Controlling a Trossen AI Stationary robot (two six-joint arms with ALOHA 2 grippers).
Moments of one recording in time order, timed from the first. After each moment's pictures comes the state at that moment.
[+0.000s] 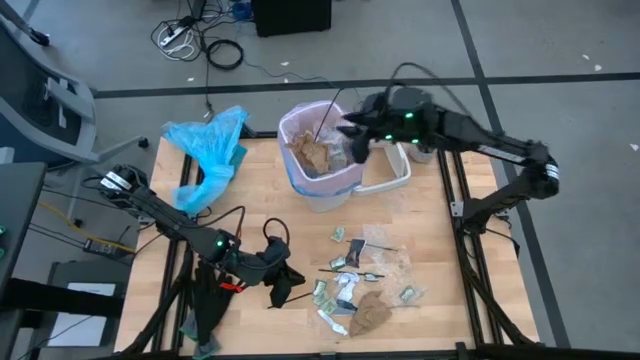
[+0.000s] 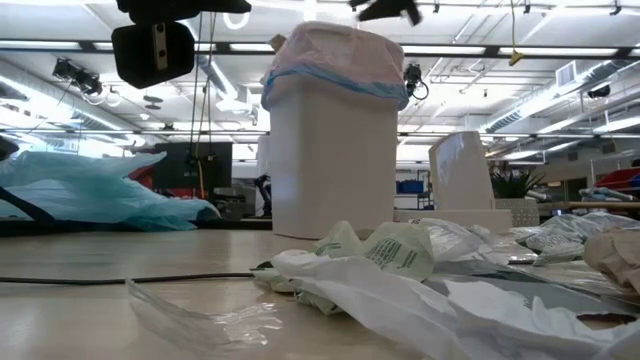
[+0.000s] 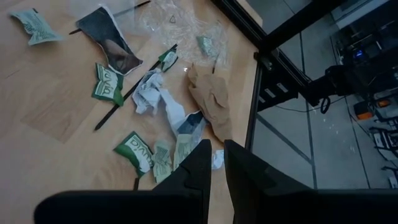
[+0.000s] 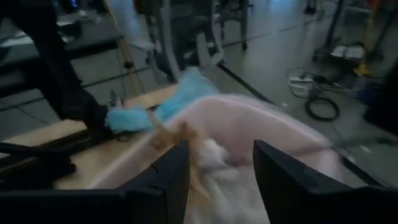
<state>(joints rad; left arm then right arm) -0.54 1.45 0.89 0.03 -0.31 -1.03 -0.28 1.36 1.52 -0.47 0.14 0.12</state>
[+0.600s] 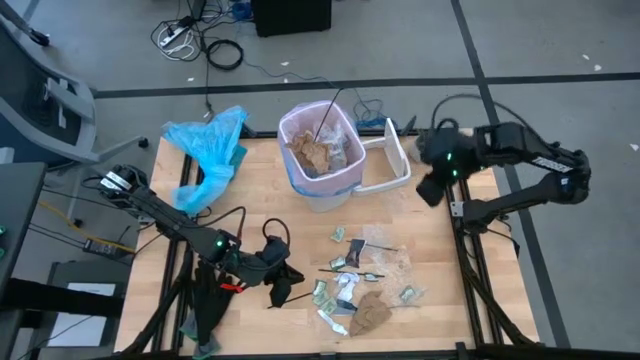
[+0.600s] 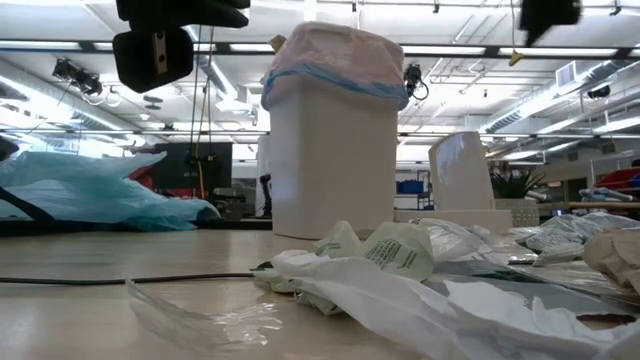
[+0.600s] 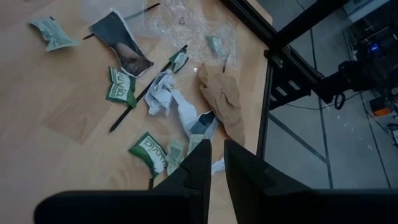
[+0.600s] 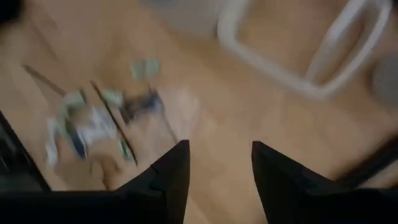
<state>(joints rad) -0.54 1.45 0.89 0.00 -0.34 -1.00 -0.09 1.07 1.43 -1.46 0.05 0.63</state>
